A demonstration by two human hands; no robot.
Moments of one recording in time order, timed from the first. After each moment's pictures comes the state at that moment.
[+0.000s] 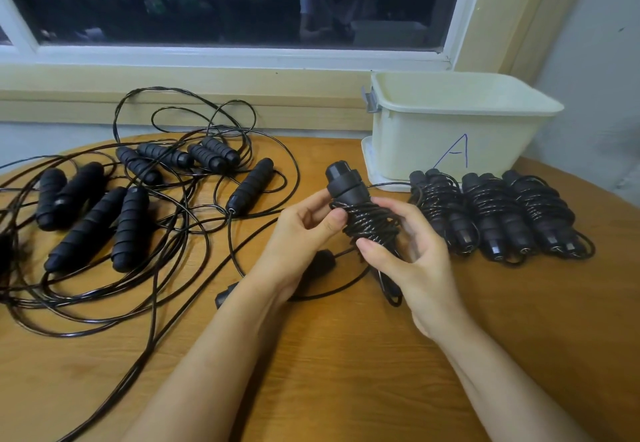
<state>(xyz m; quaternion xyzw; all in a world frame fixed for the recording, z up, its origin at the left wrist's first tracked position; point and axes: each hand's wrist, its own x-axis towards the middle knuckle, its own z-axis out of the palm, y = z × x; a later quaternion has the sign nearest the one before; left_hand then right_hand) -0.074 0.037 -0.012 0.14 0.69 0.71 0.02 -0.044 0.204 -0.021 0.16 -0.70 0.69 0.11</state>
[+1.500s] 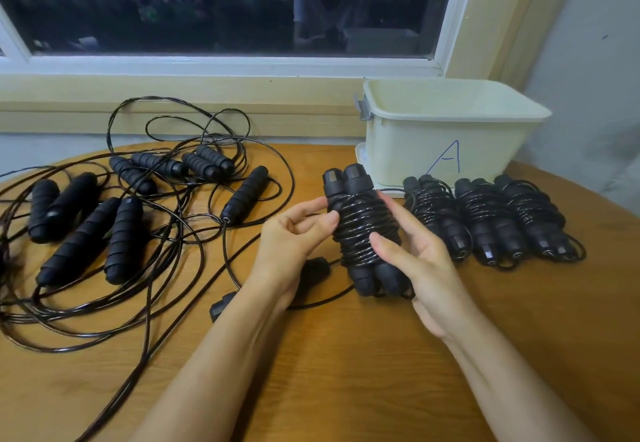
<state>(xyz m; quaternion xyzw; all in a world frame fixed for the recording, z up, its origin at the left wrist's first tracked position) -0.070 0.045 -0.002 0.02 0.62 0.78 0.00 -0.051 0.219 -0.014 0.15 -0.67 0.73 0.01</state>
